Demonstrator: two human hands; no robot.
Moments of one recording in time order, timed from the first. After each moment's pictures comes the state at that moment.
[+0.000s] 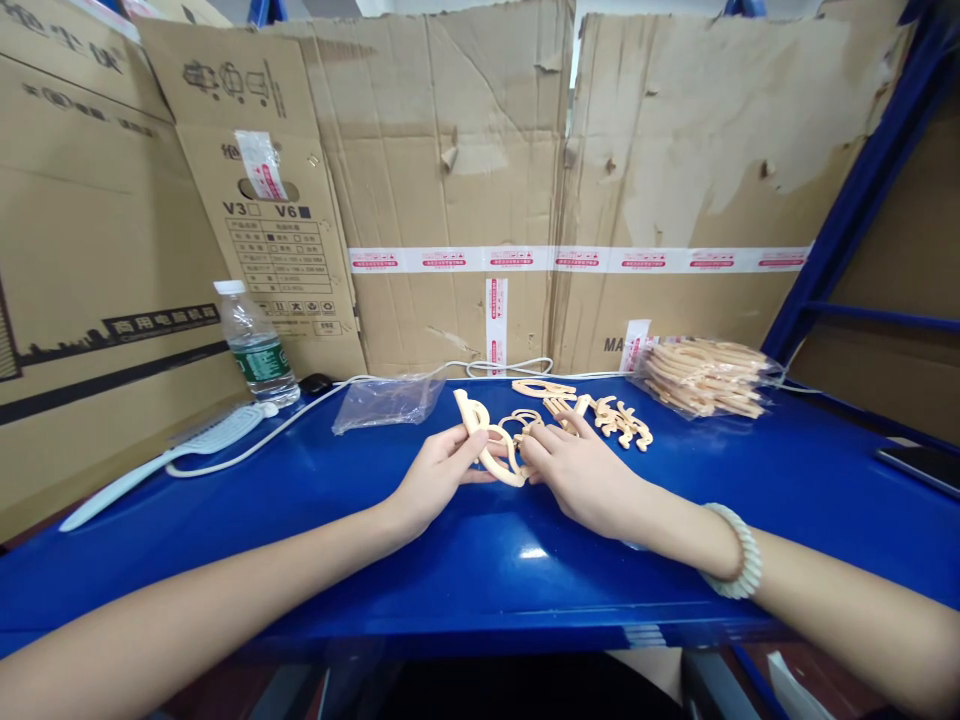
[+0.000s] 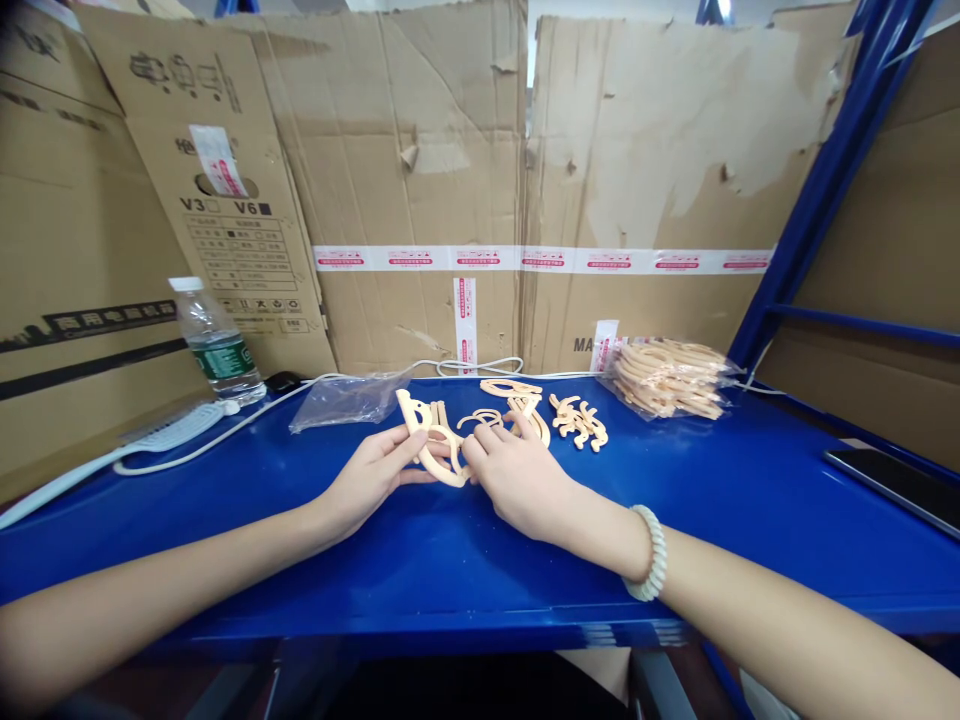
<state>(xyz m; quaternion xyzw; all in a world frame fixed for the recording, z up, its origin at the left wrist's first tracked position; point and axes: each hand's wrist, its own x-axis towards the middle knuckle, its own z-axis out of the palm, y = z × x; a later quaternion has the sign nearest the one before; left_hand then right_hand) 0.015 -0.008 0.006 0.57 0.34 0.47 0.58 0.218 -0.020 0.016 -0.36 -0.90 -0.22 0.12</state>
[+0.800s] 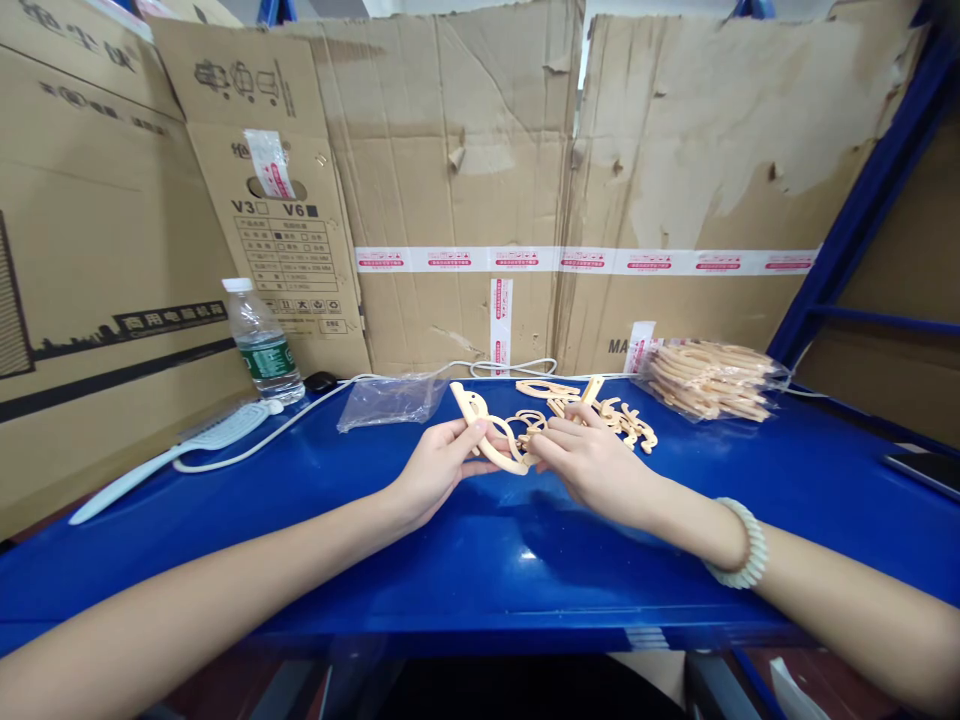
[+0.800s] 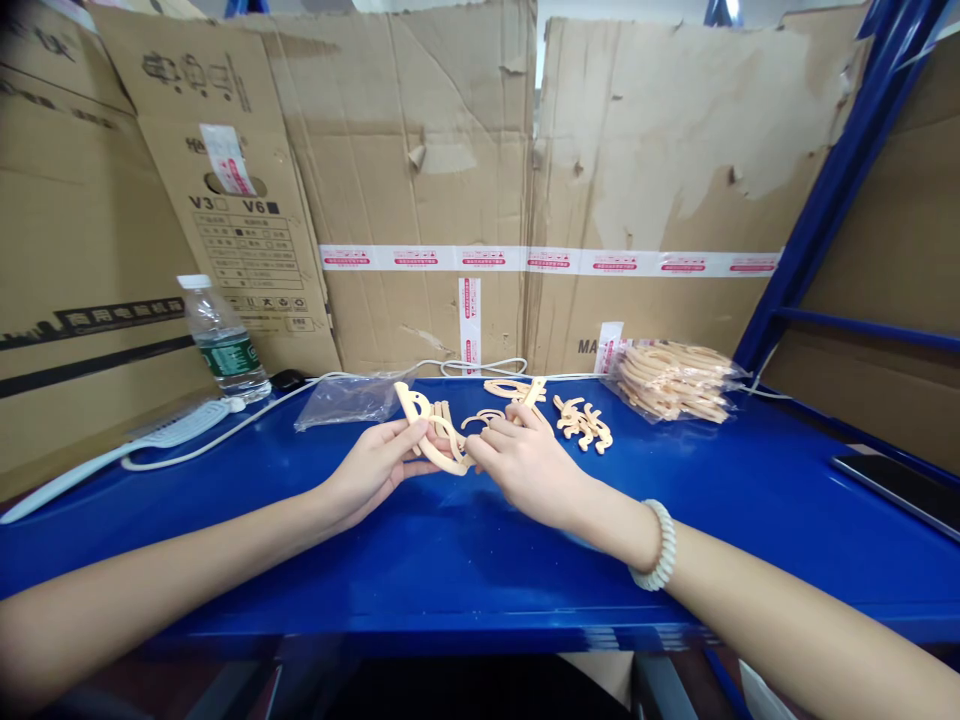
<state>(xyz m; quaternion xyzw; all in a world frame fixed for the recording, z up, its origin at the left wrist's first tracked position) 0.013 -0.003 0.008 0.55 0.32 0.48 0.60 0.227 -0.011 0.020 -0.26 -0.90 -0.28 0.23</state>
